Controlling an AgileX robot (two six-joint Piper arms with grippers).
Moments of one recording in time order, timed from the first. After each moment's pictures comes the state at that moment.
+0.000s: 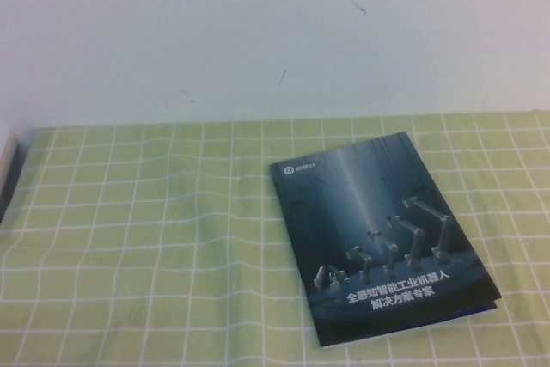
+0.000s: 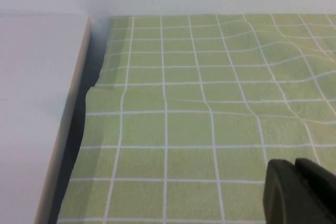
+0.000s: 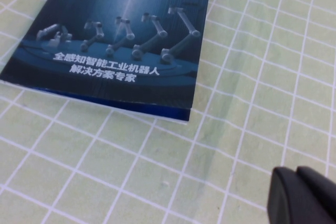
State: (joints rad) right arm 0.27 0.29 -0.35 0.00 0.74 -0.18; left arm -0.07 -0.01 0.02 -0.03 0.35 -0.07
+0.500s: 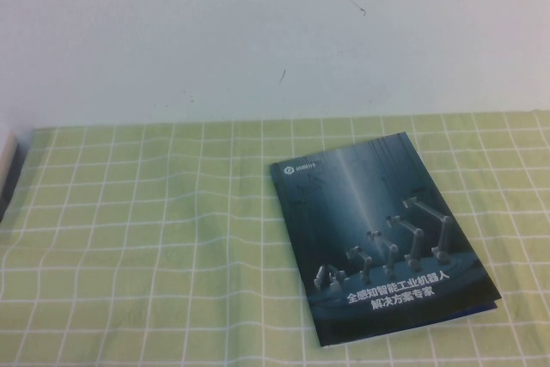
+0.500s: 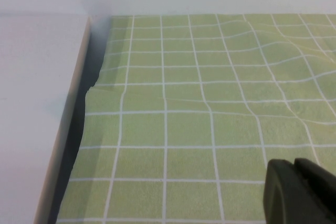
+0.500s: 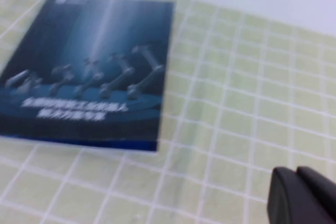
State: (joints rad) right arm 0.15 0.16 -0.34 0.02 0.72 -0.18; left arm -0.07 -0.01 0.02 -0.03 0.35 -0.07
